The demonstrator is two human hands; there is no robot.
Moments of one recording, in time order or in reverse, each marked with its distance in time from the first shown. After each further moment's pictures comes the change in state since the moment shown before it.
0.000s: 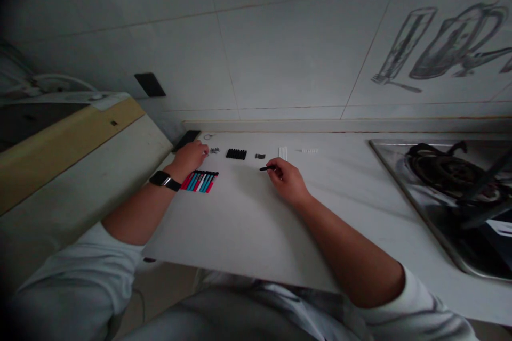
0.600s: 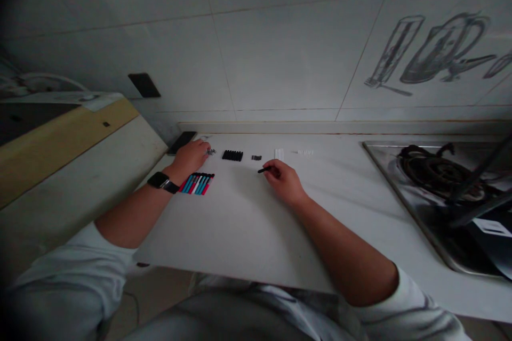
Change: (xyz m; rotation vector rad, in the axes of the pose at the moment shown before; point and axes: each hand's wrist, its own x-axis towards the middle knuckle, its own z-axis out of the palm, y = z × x) left_hand 0.002 0.023 -0.008 -0.046 0.085 0.075; right_hand 0.002 0.004 0.000 0.111 -0.012 0.067
